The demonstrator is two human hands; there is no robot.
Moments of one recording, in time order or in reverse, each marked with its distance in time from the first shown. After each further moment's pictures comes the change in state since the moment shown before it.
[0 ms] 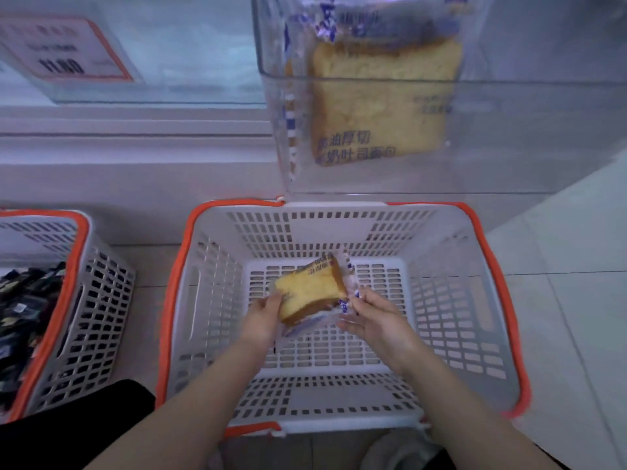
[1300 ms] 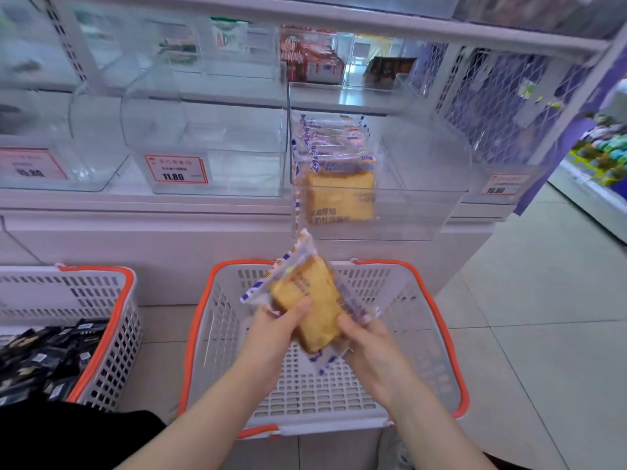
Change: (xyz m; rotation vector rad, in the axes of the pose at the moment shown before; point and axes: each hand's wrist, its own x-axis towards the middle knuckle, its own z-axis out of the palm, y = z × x) left_hand -0.170 0.053 -0.033 -0.535 -0.451 0.606; right_hand -0.126 -0.039 0.079 0.137 0.054 -0.288
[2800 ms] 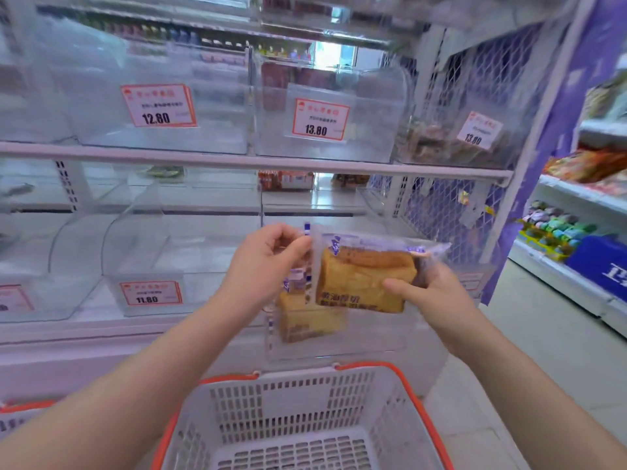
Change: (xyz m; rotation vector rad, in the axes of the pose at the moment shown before) left_hand 0.082 0.186 0.089 0.579 -0.134 0.661; right_hand 0.006 -0.220 0.029 -0.597 -0.150 -0.782
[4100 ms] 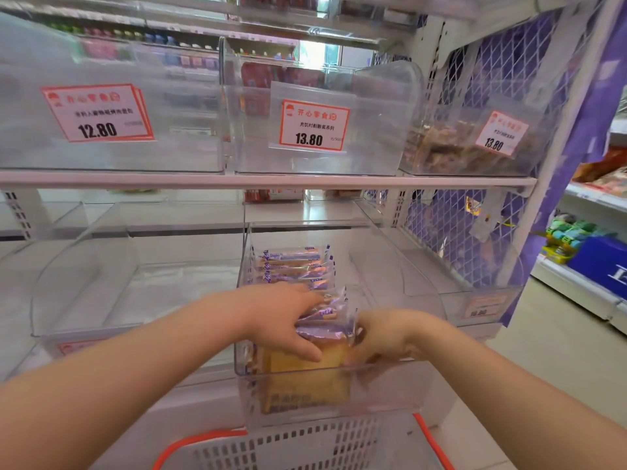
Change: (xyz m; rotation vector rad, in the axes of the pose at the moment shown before) left_hand 0.081 -0.035 0.005 1.204 -1.012 0.157; right_hand 0.087 0.053 0.027 -0.418 -0.554 0.758
